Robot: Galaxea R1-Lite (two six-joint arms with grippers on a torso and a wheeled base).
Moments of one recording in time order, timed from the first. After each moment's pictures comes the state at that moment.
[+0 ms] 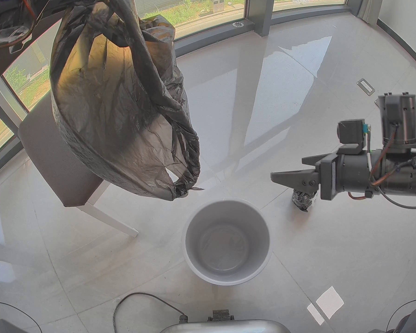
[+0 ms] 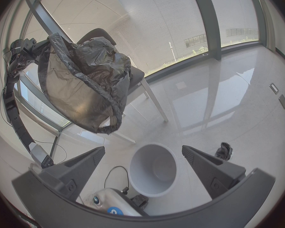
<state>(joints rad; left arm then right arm) -0.71 1.37 -1.75 0.39 0.22 -0.30 0.54 1.54 -0.97 -0.18 0.21 0.10</state>
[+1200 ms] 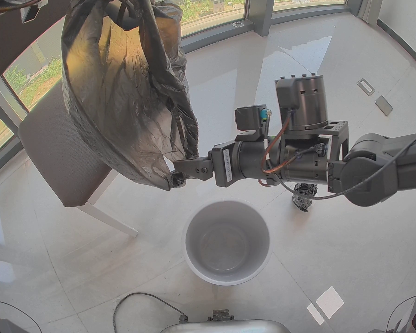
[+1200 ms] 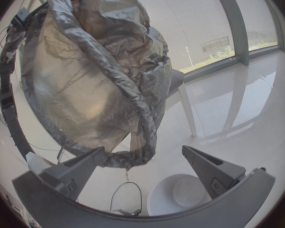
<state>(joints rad) -0.76 1.45 -1.93 0.41 0.26 -0.30 0.74 1.93 -1.37 -0.25 0.18 0.13</state>
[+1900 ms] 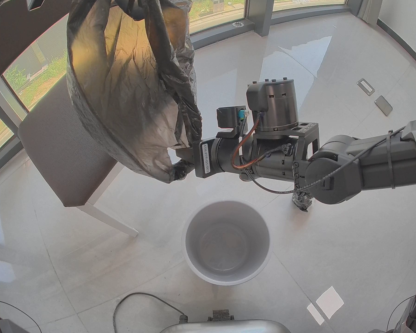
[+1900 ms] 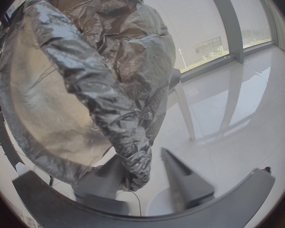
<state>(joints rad) -0.78 1.48 -2.00 0.41 0.26 -0.30 0.75 2.06 -1.51 -0.28 0.11 0.18</state>
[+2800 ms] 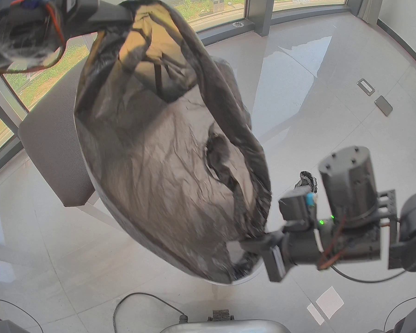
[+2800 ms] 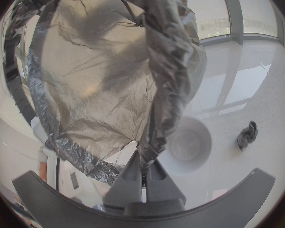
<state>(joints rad) -0.90 1.42 -1.76 0.51 0.36 -0.32 0.85 1.65 -0.86 -0.22 0.05 0.18</state>
